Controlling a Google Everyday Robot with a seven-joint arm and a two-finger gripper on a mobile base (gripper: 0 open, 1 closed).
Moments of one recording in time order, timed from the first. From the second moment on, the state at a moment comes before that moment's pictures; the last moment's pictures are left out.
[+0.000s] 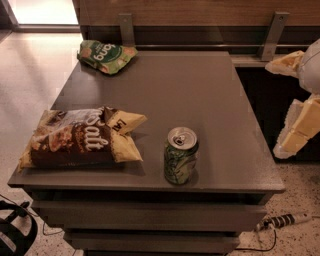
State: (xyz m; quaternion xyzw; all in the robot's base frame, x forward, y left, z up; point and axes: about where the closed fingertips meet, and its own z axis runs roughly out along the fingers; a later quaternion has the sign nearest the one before) arm 0.440 -0.210 0.956 -0.63 0.74 0.06 0.24
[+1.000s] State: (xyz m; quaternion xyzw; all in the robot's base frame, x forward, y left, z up) arm 0.432 -0.119 0.892 -0.61 0.59 0.32 0.42
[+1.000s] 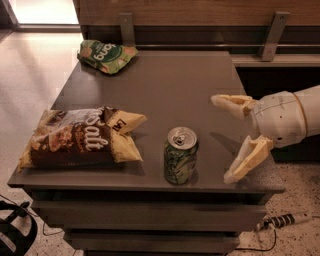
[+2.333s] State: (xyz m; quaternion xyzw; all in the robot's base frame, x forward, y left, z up) arm 0.419 -0.057 0.873 -0.58 0.50 0.44 0.47
